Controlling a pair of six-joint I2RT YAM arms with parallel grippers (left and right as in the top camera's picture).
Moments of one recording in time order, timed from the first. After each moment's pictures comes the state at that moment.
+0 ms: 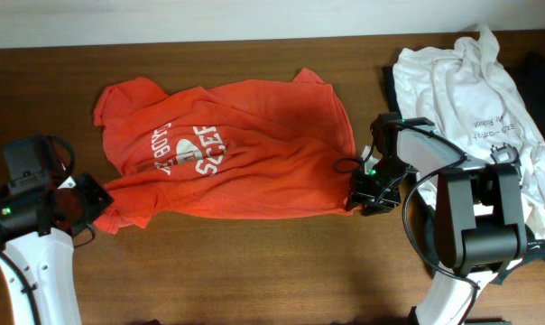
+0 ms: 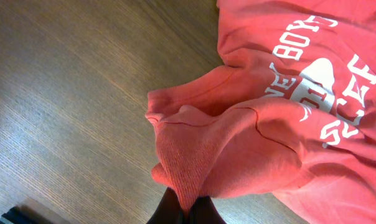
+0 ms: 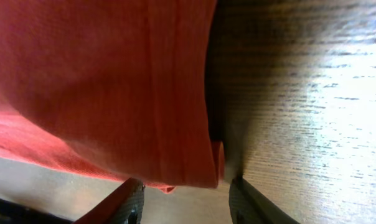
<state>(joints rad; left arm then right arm) 0.34 1.22 1.21 -1.16 -0.04 -0.36 0.08 1.98 1.23 -1.06 -0.35 0.18</state>
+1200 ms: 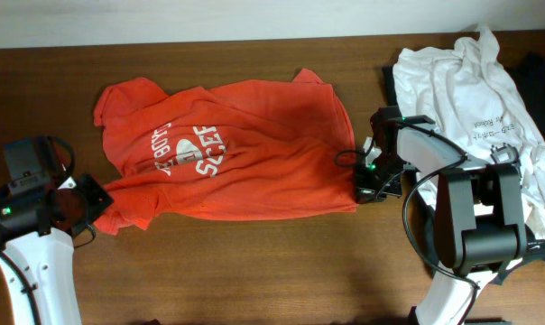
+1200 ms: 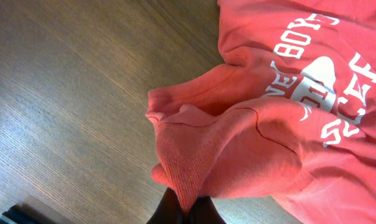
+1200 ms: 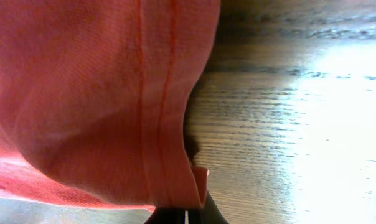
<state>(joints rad) 0.34 1.22 1.21 -1.16 -0.04 -0.36 0.08 1.98 1.25 -1.00 -0.27 0.19</state>
